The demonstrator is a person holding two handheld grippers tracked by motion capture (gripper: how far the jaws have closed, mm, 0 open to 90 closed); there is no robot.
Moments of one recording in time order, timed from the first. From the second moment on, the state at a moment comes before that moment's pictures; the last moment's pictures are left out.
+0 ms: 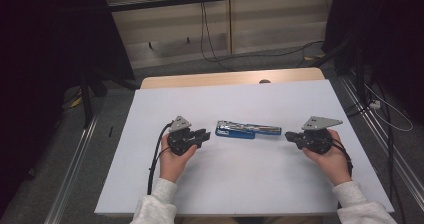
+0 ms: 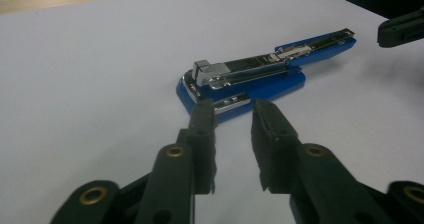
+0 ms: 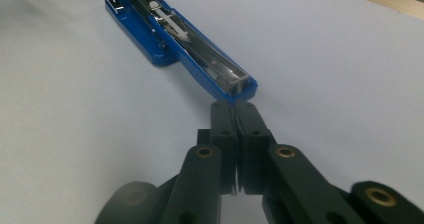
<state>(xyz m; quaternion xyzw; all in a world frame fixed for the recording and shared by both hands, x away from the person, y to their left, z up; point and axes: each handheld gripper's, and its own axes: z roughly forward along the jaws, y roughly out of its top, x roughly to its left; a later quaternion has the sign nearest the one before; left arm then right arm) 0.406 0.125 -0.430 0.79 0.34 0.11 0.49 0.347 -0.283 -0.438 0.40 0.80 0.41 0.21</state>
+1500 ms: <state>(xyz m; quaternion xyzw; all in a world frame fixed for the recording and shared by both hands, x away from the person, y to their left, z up) 0.442 0.082 -0.459 0.81 0.35 0.11 0.45 0.372 -0.264 -0.461 0.40 0.82 0.37 0.19</state>
